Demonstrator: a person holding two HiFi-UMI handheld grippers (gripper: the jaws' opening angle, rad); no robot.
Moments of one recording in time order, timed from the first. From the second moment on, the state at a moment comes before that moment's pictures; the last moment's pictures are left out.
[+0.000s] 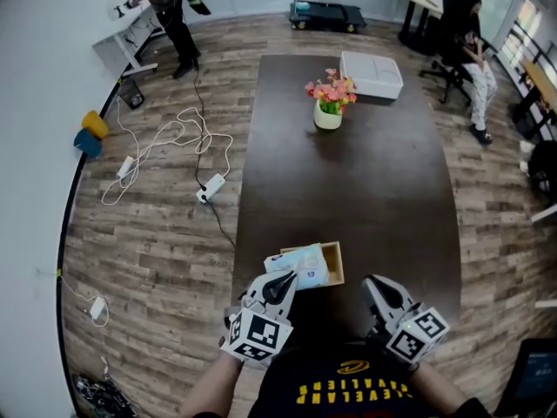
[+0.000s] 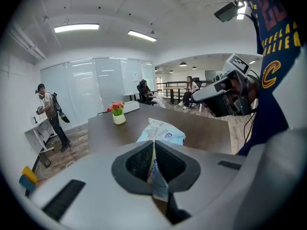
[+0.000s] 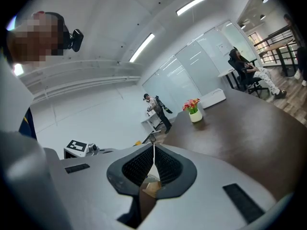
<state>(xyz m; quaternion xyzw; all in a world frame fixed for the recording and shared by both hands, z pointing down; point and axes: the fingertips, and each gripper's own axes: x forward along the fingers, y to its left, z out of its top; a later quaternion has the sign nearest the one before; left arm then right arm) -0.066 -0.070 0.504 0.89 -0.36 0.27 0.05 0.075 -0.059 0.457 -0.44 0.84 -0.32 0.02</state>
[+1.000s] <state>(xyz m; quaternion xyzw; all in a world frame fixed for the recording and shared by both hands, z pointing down) -0.023 -0.079 0.576 0.88 -0.30 0.36 0.05 0.102 -0.083 0.484 -0.44 0.82 -0.36 0.01</state>
